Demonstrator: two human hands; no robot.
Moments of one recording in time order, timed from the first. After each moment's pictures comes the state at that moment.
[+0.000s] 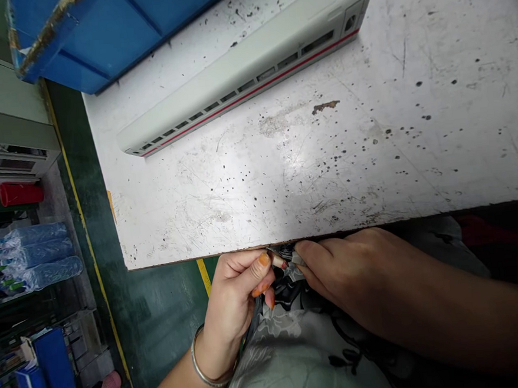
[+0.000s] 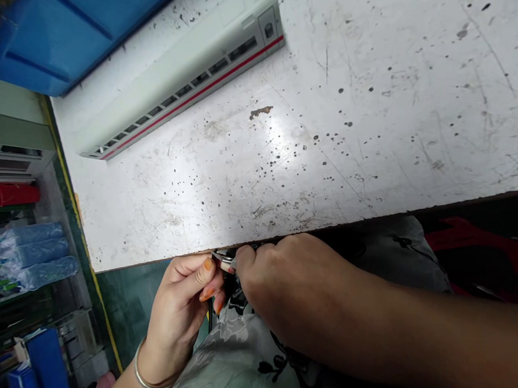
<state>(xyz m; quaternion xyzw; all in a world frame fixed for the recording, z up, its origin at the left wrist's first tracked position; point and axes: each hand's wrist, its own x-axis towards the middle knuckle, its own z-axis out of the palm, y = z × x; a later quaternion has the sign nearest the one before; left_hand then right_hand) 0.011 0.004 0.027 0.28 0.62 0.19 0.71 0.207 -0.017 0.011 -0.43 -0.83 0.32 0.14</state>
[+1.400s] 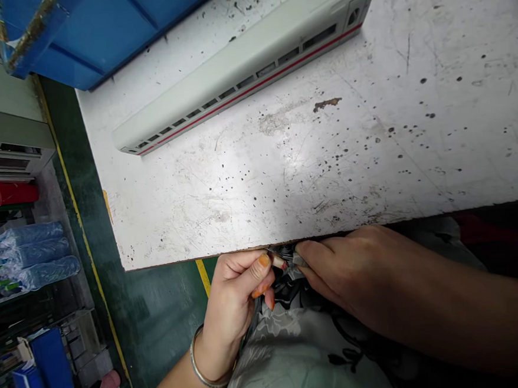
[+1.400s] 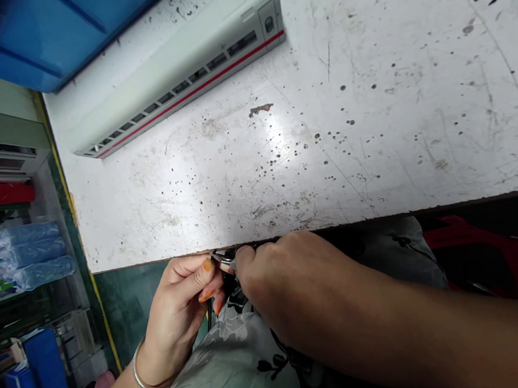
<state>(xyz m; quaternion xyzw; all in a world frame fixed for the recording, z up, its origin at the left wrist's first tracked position) 0.009 0.004 0.026 0.29 0.62 0.18 0.71 0.209 -0.006 0.016 -0.39 -0.84 0.37 0.05</state>
